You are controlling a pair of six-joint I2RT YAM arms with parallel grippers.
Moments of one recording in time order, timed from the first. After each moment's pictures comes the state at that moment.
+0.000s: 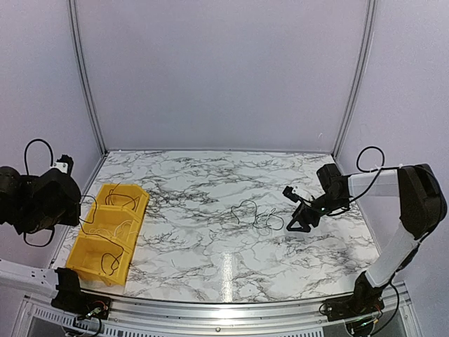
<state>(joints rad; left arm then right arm) -1.10 0.81 1.13 -1.52 -0.84 -0.92 0.20 1.63 0.89 -0.48 -0.59 -0.68</state>
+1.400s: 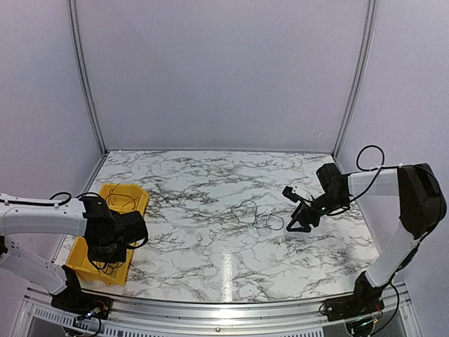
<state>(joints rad) -0.94 1.31 0.73 -1.17 -0.43 -1.09 0.20 1.64 0.90 -0.53 -0.62 -0.71</state>
